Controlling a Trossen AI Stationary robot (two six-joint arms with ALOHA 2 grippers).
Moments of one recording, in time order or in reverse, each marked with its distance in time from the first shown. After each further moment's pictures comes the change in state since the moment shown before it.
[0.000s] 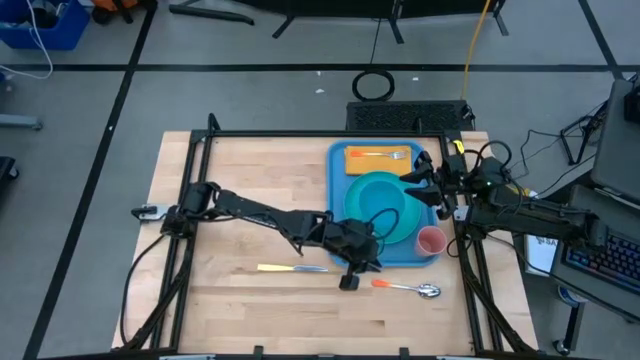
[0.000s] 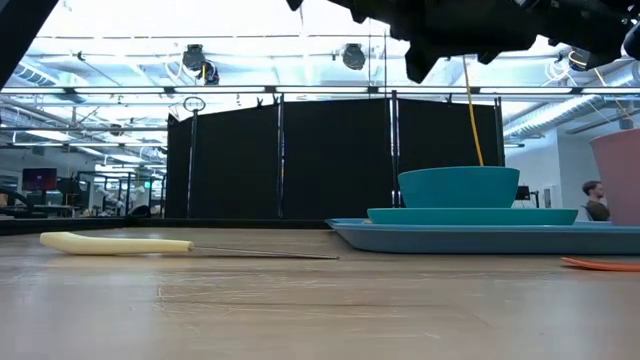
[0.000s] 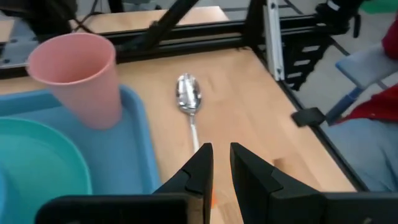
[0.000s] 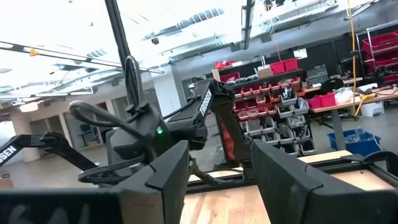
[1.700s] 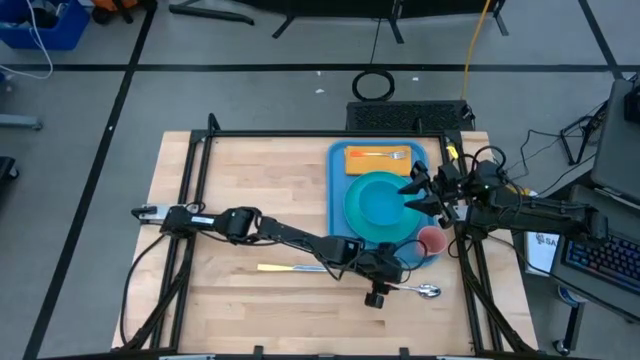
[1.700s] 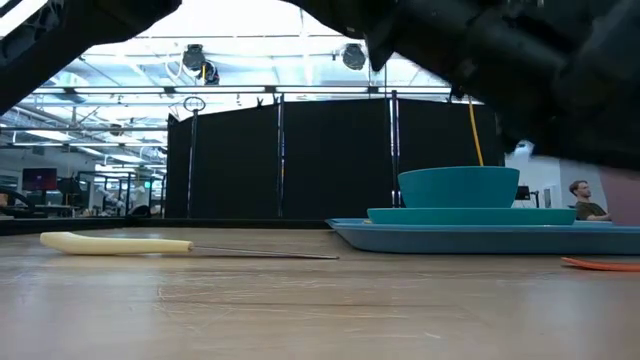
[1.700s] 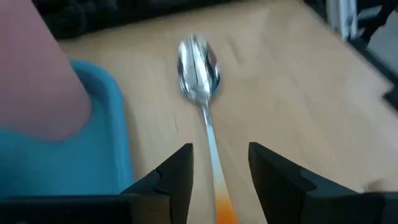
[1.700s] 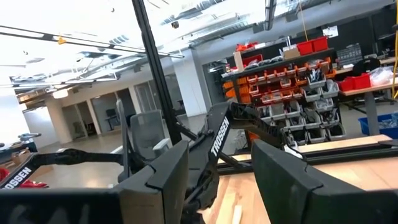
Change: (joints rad) left arm -0.052 0.465 0.488 -0.103 -0.127 0.075; right arm 0.098 0.000 0.001 -0.053 -0.021 -0.011
